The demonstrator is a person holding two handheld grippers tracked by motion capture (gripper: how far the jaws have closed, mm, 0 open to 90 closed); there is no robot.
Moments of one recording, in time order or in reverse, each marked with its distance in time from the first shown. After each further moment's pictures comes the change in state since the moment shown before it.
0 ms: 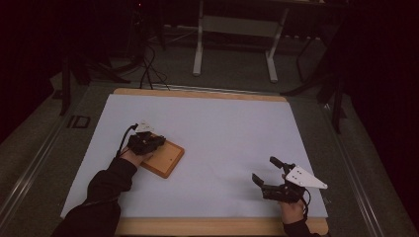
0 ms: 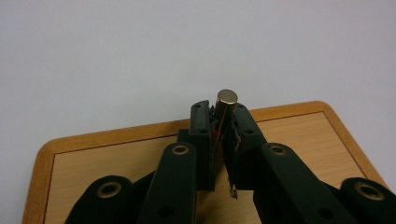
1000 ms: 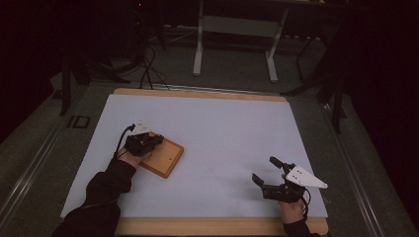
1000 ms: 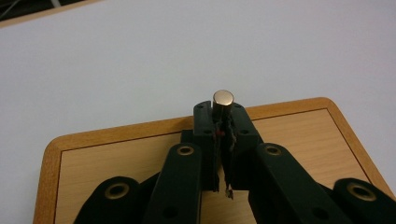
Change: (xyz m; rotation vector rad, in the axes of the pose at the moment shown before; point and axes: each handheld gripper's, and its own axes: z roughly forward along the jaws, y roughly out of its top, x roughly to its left) left arm -0.005 0.000 -0.014 -0.053 0.035 0.031; right arm -0.001 -0.001 0.000 0.000 0.006 0.012
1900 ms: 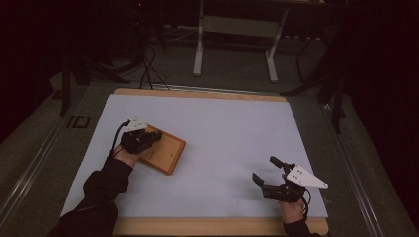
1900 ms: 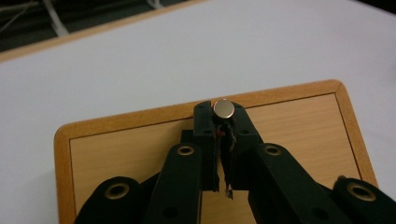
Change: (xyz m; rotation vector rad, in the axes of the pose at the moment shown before) left arm -0.009 0.023 -0.029 -0.061 -0.026 -0.007; right arm -0.001 0.000 0.000 -0.004 0.001 0.003
